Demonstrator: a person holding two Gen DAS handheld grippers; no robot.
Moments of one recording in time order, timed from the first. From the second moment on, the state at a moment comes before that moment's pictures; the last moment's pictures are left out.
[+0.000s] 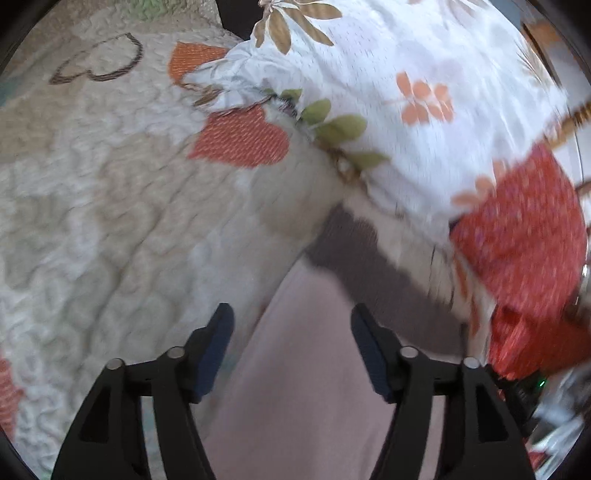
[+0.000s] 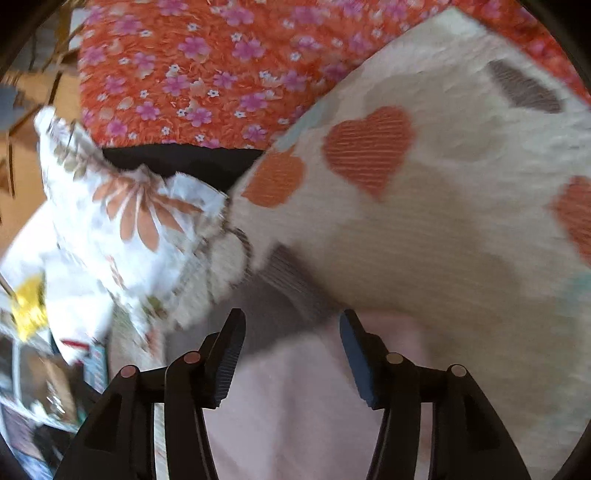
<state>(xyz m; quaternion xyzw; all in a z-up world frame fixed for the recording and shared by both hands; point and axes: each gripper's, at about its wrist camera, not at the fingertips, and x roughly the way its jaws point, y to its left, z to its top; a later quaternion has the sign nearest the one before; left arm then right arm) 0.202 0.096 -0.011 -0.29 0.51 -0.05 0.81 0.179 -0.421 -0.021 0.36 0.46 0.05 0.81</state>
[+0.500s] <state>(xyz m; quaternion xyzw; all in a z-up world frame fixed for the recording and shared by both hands) 0.101 0.071 -0.032 -0.05 0.58 -0.02 0.82 0.056 -0.428 -0.065 0.30 0.53 0.02 0.79</state>
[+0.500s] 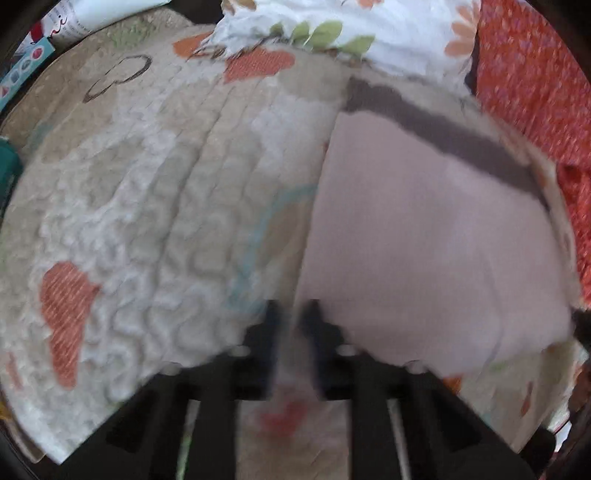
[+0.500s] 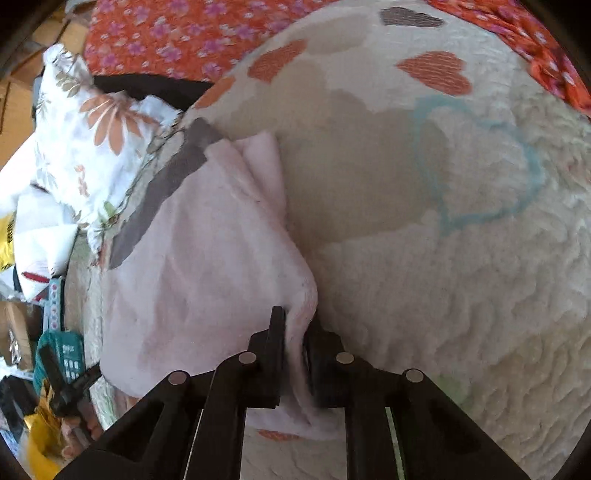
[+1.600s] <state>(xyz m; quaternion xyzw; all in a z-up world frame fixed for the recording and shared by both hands) 0.076 0.073 -0.056 -0.38 0.52 -0.06 0.76 0.038 -0.375 -0.079 0.50 0.44 0.05 0.75</state>
